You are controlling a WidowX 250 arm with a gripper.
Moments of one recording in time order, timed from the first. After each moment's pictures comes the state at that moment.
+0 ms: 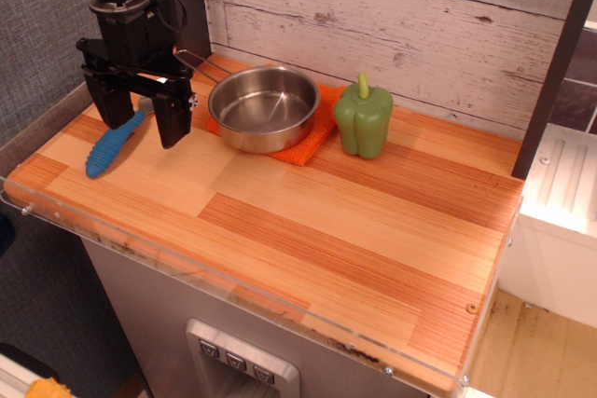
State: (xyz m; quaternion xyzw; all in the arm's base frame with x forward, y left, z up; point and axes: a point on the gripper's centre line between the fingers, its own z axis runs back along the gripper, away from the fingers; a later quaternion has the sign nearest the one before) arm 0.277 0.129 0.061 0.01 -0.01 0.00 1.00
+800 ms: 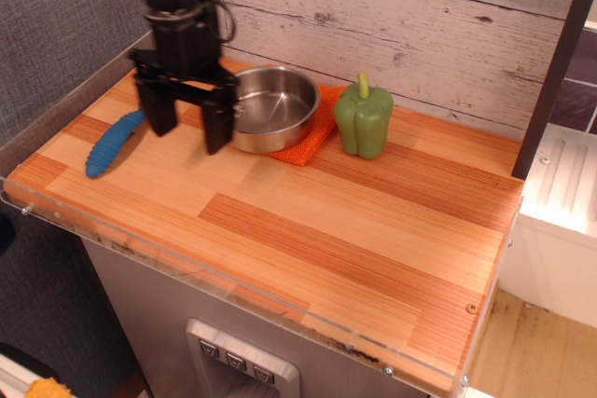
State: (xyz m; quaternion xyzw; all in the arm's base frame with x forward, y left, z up) arm 0.302 0.095 0.044 -0.01 0.02 -0.03 1.00
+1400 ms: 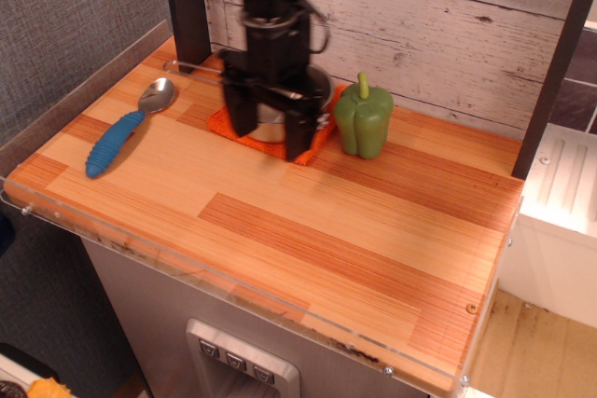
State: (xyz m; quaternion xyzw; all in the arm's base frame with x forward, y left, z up) arm 0.329 0.032 0.047 0.00 -0.01 -0.11 0.99
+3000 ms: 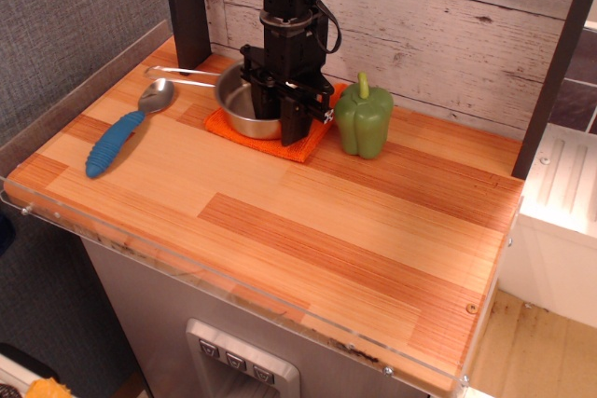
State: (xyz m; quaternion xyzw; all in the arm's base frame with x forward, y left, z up) arm 0.357 0.050 0.023 0.01 0.03 -0.15 0.99
